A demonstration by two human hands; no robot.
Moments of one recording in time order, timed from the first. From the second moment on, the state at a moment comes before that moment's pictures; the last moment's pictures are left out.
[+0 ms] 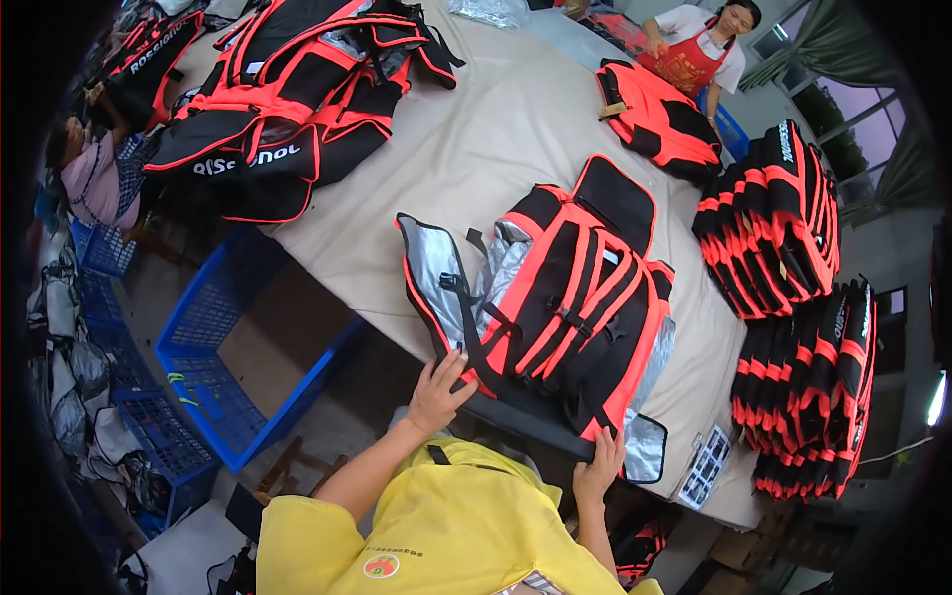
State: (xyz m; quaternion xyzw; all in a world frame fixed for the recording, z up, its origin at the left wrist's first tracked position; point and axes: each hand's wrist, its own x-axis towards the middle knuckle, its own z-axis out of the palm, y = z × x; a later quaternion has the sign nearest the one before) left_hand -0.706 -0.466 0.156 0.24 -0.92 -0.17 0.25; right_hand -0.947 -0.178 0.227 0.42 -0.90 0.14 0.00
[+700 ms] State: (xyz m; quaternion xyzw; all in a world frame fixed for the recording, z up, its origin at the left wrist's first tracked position) left_hand -0.779 -0.453 0.250 0.04 -0.98 -0.10 0.17; right_hand -0.886 -0.122 0.116 -0.06 -0.84 0.48 -0.24
